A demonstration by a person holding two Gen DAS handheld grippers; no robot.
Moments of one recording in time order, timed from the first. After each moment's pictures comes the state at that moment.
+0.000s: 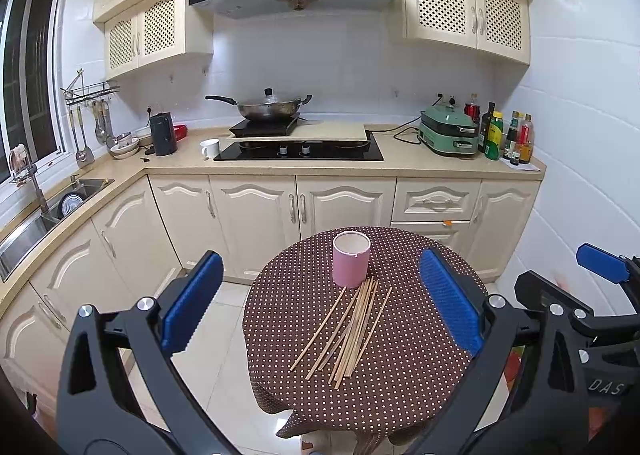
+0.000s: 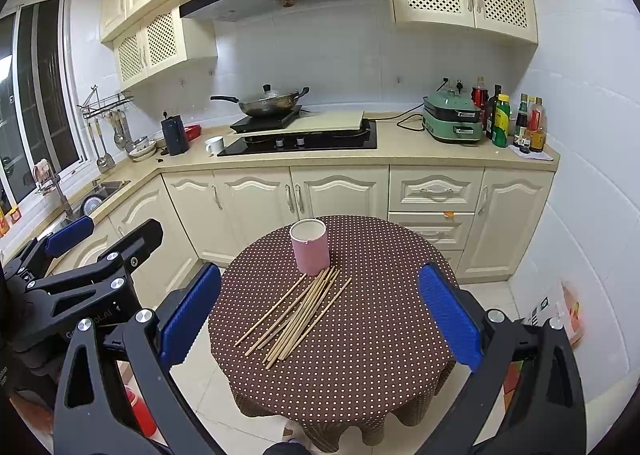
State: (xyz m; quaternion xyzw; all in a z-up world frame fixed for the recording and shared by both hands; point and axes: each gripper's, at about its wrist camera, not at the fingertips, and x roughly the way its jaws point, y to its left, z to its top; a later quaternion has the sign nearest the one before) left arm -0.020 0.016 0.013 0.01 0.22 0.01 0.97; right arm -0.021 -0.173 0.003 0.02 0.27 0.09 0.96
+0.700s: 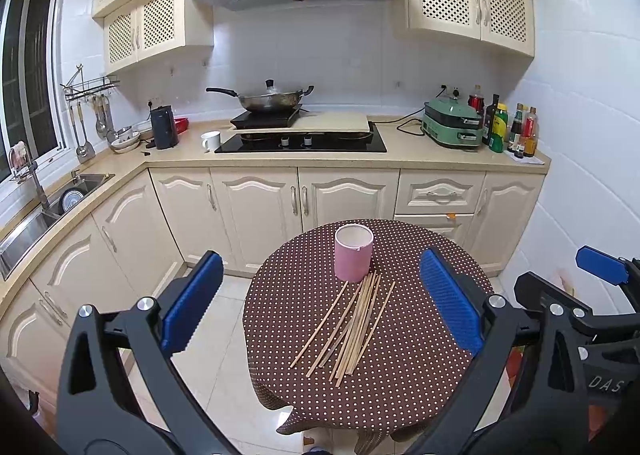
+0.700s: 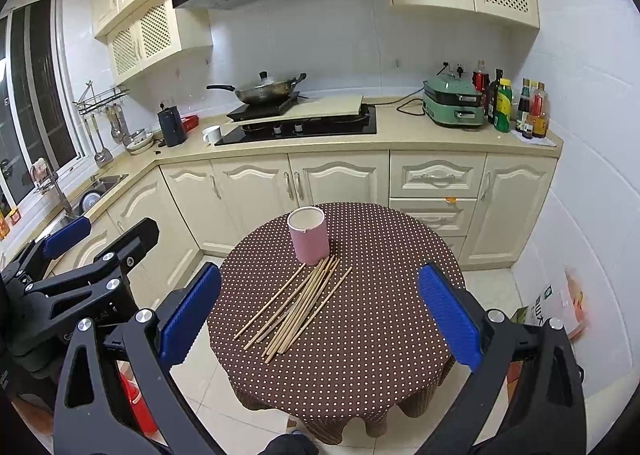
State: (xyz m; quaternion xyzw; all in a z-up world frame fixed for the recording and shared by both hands) left arm -0.005 0.013 0.008 0.01 0.24 0.01 0.97; right arm -0.004 -0.174 -0.005 0.04 0.30 0.08 0.95
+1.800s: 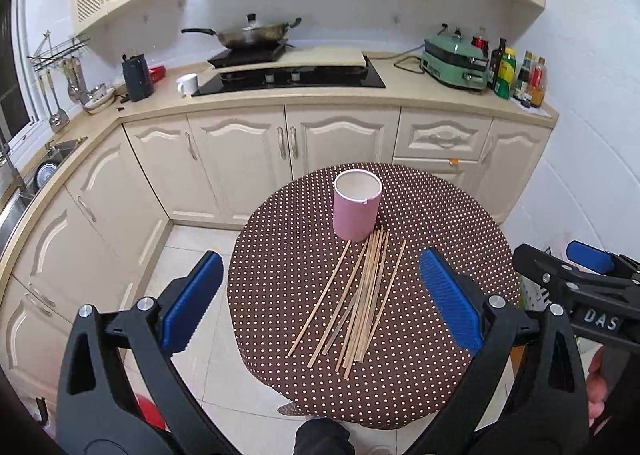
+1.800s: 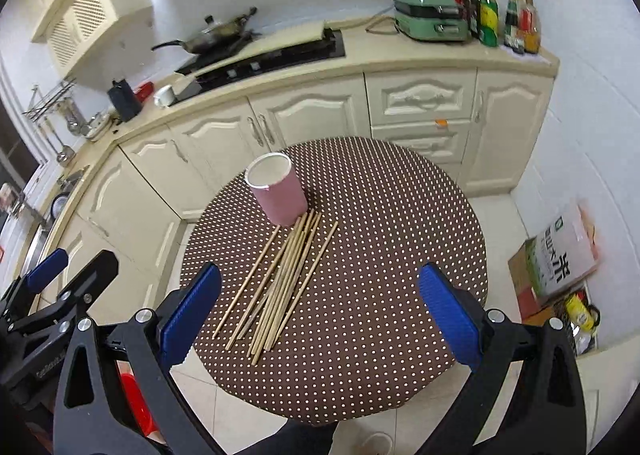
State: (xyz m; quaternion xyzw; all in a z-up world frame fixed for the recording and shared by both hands) left arm 0.089 0.027 -0.054 0.02 0.36 -0.01 0.93; right arm 0.098 -0.185 -0.077 0.09 0.43 0.03 0.90
